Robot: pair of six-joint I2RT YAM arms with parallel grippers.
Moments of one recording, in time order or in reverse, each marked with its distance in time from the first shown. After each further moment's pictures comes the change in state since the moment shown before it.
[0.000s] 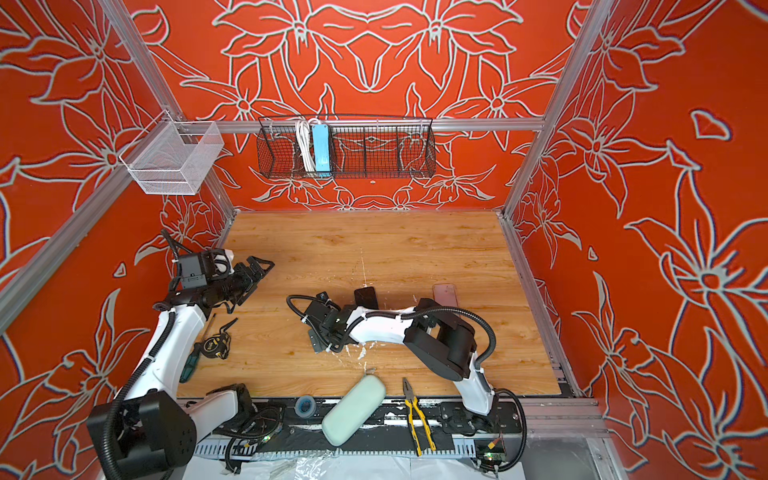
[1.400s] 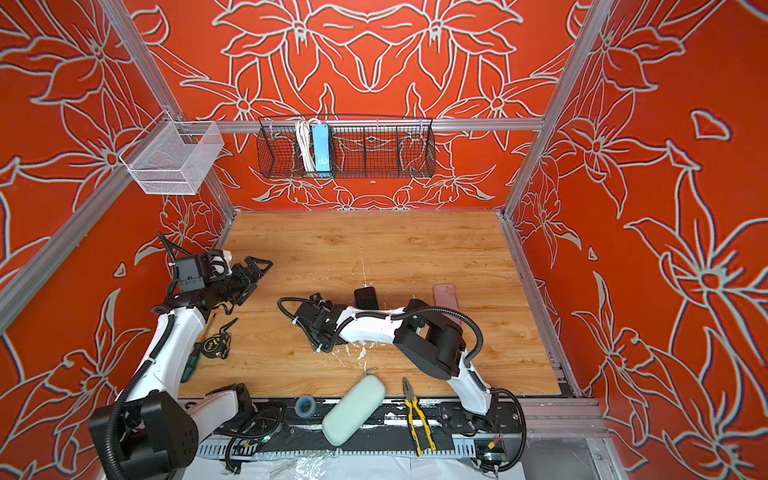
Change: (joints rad) left arm 0.024 -0.006 -0.023 0.034 0.043 -0.018; right arm 0.022 0.076 0.111 -0.091 0.046 -0.011
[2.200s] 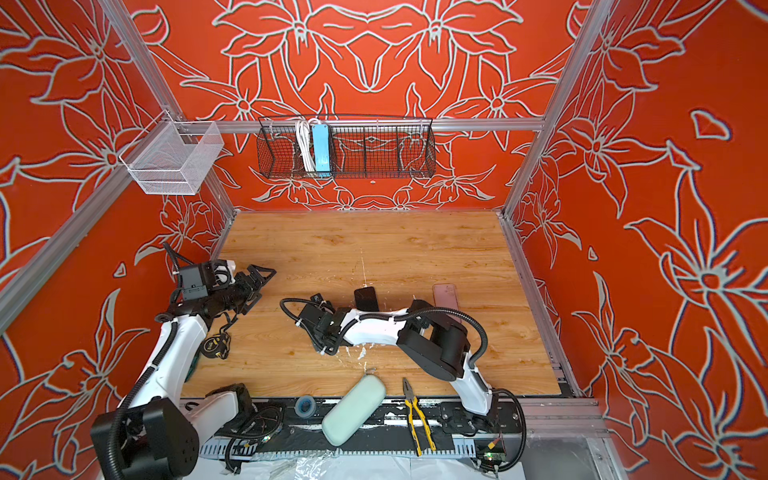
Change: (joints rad) left arm 0.001 -0.059 -0.101 0.000 0.051 -0.055; right arm -0.005 -0.042 -0.078 0.091 0.005 -0.030
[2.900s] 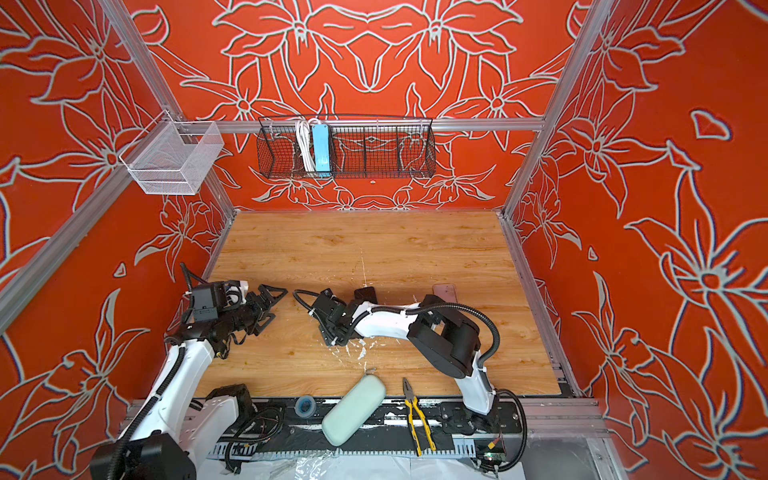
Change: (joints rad) left arm -0.097 -0.153 -0.188 -0.002 0.033 -0.108; right arm -0.066 -0.064 -0.073 0.003 -0.062 -0.068
